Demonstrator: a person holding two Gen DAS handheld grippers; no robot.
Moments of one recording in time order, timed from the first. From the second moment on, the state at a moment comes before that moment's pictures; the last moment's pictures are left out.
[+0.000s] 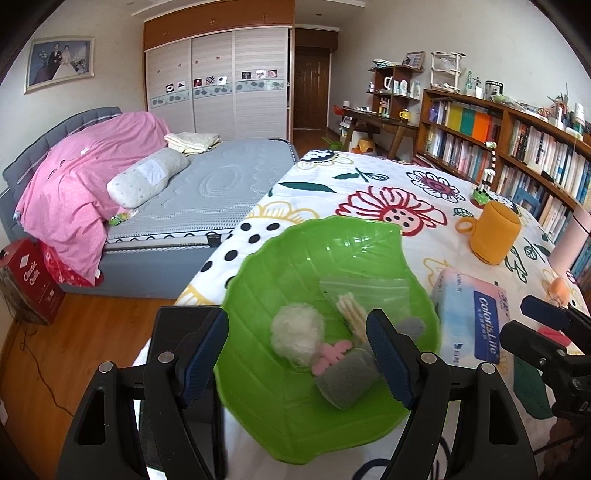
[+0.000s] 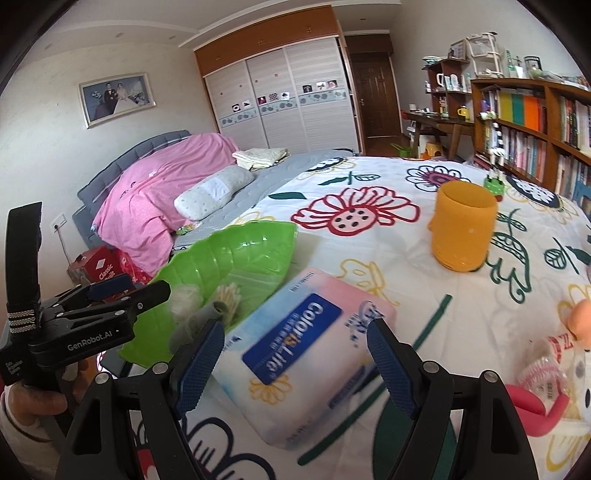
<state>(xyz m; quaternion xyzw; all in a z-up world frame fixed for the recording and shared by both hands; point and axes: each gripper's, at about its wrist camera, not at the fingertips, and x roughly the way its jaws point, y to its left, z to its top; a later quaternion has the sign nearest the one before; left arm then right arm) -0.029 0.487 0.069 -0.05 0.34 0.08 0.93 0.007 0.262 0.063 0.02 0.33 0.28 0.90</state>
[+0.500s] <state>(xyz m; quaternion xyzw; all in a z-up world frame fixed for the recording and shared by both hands) -0.011 0.431 0.075 -0.03 0.35 0.03 0.94 -0.002 0.197 0.053 0.05 0.33 0.22 0.92</state>
